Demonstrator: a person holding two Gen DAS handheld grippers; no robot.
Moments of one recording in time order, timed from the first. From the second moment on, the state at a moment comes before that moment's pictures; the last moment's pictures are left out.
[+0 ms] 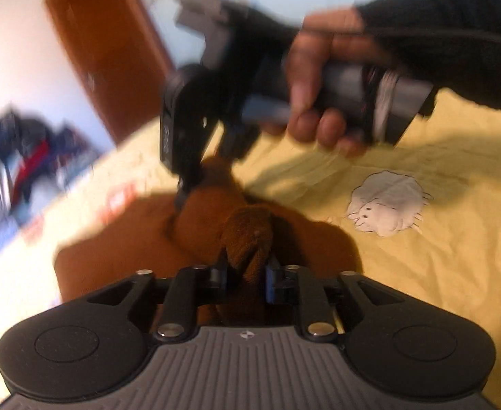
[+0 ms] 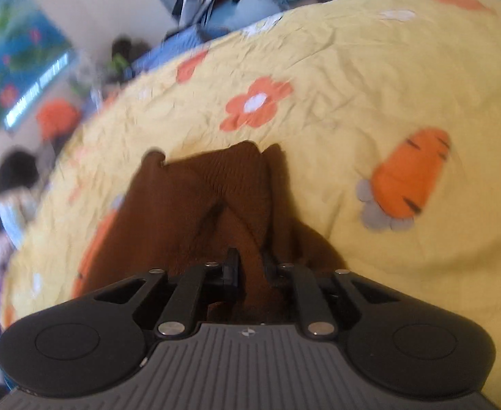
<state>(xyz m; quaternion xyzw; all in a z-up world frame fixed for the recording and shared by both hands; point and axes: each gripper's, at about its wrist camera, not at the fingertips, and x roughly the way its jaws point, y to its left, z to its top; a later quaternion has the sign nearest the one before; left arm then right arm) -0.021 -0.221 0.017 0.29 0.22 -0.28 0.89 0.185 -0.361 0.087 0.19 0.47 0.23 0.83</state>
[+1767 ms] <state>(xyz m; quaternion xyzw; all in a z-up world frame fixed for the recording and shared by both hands) 0.142 -0.009 -0.024 -0.34 0.40 -0.25 0.81 0.160 -0.371 0.070 0.32 0.44 0.22 0.81</state>
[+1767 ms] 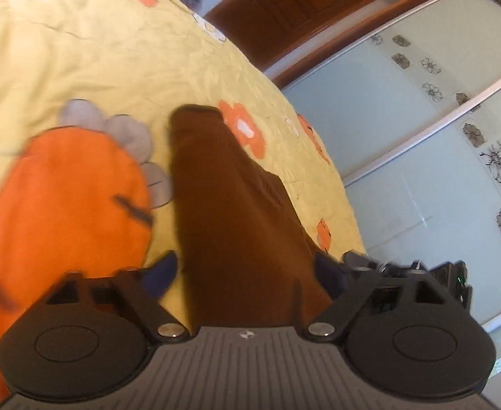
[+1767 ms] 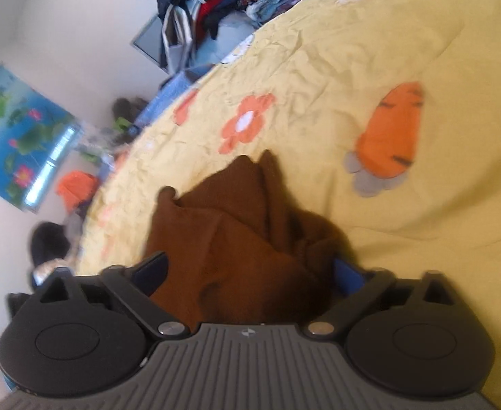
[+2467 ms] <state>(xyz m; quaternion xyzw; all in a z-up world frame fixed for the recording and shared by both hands) 0.082 0.092 0.027 -0.27 0.39 -0.17 0.86 0.173 -0.279 0.089 0.30 0.44 0.27 0.80</state>
